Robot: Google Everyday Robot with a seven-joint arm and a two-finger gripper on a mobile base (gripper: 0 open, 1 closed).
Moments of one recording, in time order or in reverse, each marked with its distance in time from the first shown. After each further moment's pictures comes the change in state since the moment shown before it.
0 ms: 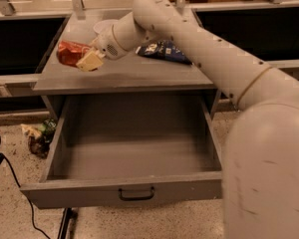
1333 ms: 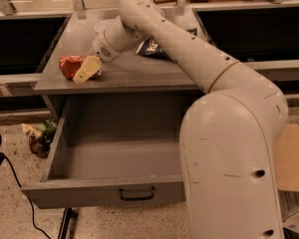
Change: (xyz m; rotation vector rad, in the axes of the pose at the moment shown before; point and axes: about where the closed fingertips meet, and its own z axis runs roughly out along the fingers) arm 0.029 -0.020 0.040 -0.055 0.139 0.061
